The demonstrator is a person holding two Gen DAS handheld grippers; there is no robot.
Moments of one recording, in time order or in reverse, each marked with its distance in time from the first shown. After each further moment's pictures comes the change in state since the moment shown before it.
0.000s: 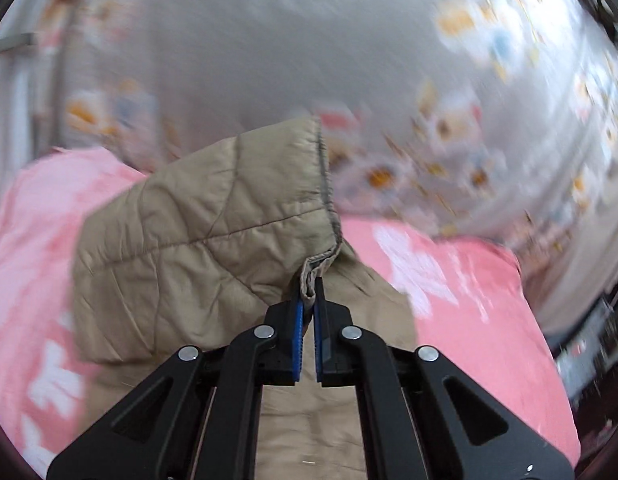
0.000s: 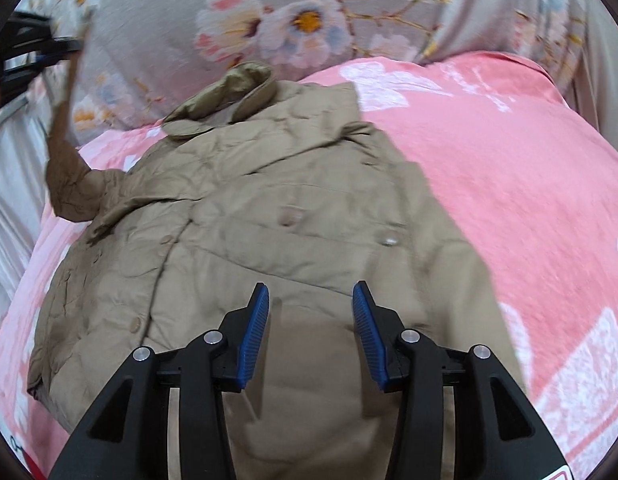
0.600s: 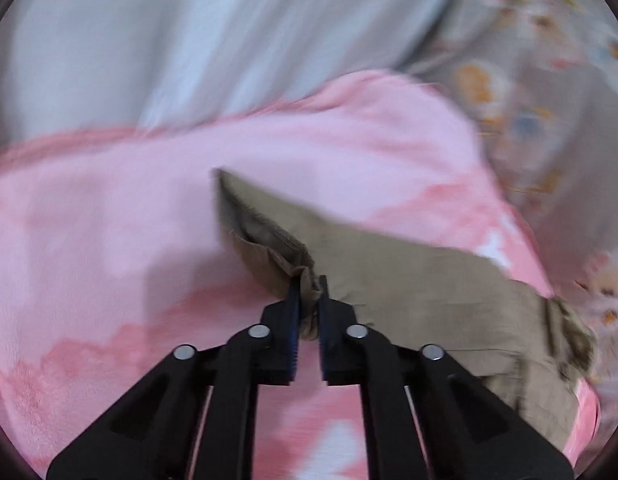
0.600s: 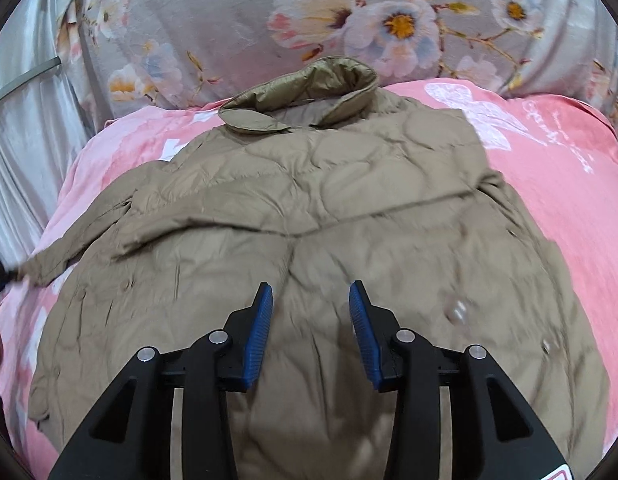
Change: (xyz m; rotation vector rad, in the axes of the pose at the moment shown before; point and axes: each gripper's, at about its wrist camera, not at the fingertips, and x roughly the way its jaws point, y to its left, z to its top) left arm -0.139 0.396 -0.119 -0.642 -0.049 0.567; right arm 0.053 0.103 0.029 -0.166 -0.008 0.072
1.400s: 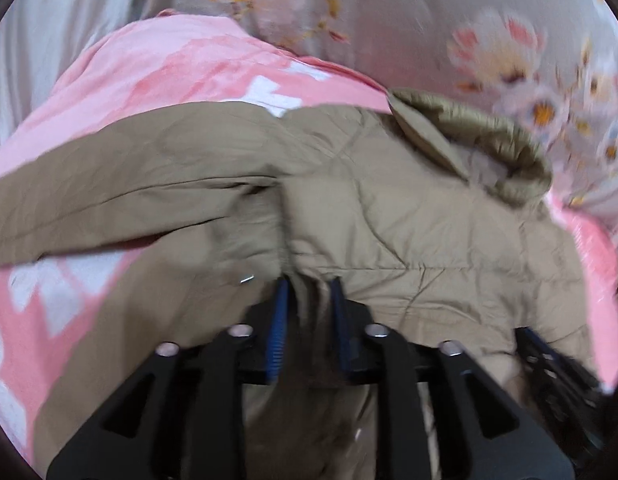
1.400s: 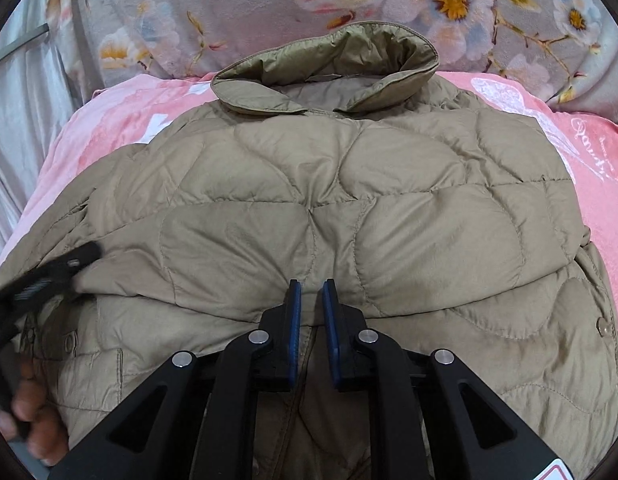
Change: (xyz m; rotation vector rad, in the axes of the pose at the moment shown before) left arm 0.044 -0.214 -0.180 0.432 0.133 -0.232; right arm 0.110 0.023 0.052 -0.086 0.089 0.022
